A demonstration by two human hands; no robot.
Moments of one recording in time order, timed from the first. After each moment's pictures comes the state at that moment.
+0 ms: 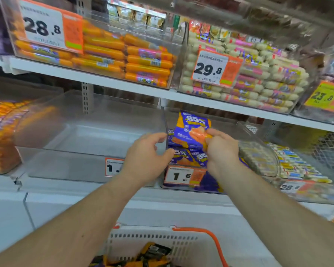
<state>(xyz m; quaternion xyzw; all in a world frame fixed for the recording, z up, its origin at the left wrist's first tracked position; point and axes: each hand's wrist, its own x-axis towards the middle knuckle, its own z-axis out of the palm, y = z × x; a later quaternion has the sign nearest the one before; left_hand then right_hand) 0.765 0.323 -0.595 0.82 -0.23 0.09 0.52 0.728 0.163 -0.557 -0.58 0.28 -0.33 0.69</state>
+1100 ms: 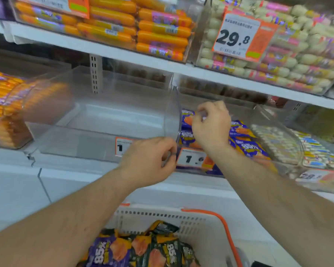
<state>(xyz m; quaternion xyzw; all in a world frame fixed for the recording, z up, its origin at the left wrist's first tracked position) 0.761 0.352 -0.632 0.79 -0.42 0.28 0.33 0.784 0.158 -0.594 -0.87 0.08 -0.46 0.17</state>
